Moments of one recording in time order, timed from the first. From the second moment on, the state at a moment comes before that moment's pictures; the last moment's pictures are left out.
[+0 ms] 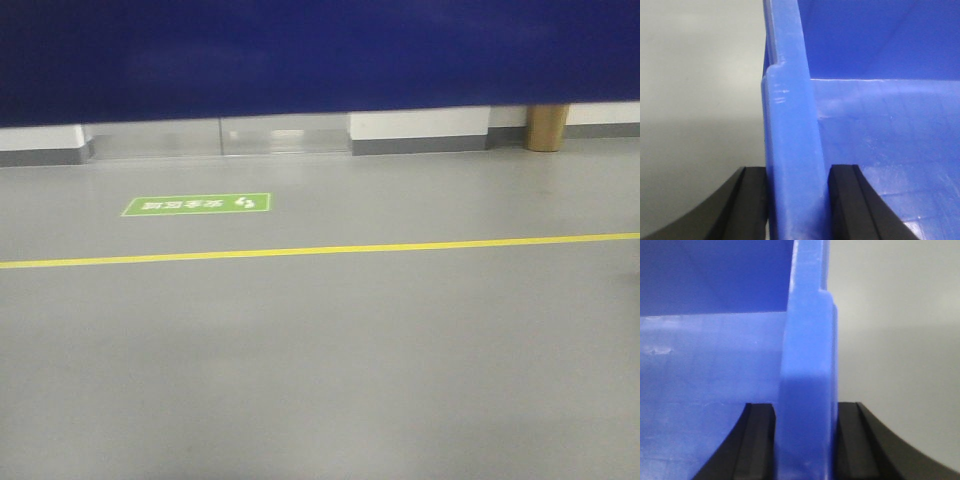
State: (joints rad) left arm 0.01 0.98 -1.46 -0.18 1.25 -0.08; right arm 0.30 0.98 -1.51 0.01 1.31 0.21
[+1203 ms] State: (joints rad) left arm 0.01 0.98 -1.46 -0.18 1.24 -0.08; right arm 0.30 0.98 -1.51 0.01 1.30 0.21
